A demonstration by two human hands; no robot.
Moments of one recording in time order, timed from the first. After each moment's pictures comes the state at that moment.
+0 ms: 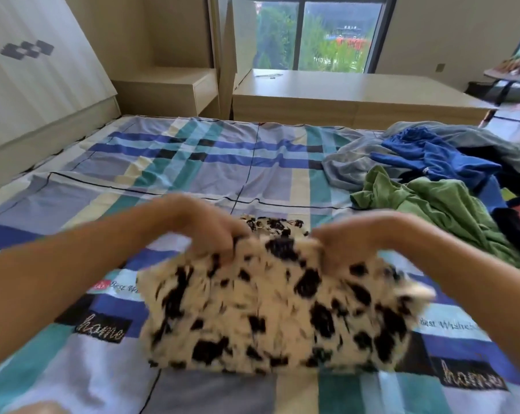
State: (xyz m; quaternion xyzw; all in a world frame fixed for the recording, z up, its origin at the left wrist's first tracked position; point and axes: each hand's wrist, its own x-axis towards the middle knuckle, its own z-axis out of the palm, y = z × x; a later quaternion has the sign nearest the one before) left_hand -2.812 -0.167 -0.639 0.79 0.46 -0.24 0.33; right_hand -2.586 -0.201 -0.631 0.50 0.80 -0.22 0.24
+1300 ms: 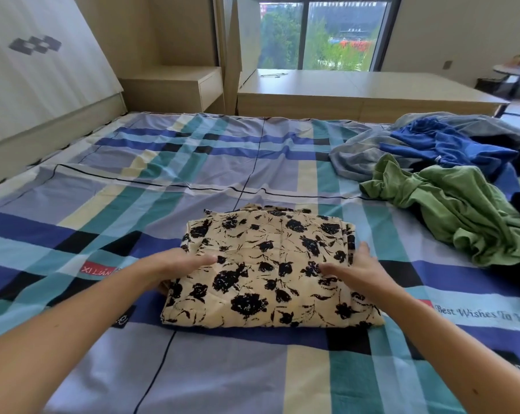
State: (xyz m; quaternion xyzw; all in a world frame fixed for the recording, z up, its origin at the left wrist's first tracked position) left_hand -2.889 -0.184 -0.776 0.52 0.75 0.03 0.41; right_hand -2.543 -0.214 -0.799 0.75 0.51 -0.36 -0.21
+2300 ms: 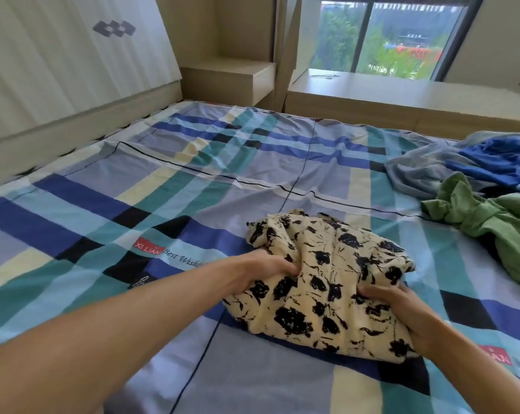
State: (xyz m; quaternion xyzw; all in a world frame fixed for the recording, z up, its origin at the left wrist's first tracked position) left_hand -2.853 -0.186 -0.793 0.44 0.66 0.14 0.59; right_hand -2.584 -0.223 -0.806 0.61 0.35 -0.62 -0.34
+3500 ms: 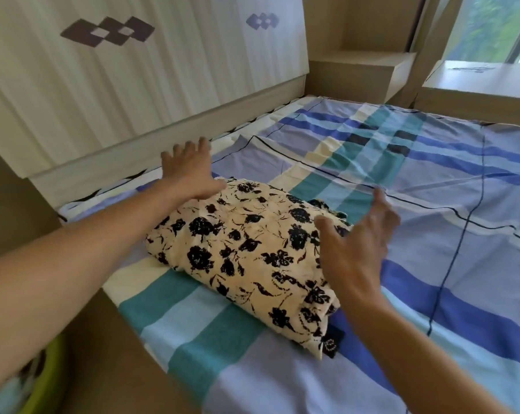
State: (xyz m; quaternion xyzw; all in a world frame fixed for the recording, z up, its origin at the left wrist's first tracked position) left_hand -3.235 -0.160 -0.734 0.49 0.87 0.05 -0.07; right_hand -2.961 -0.182 -0.778 0.54 0.62 -0.31 -0.47
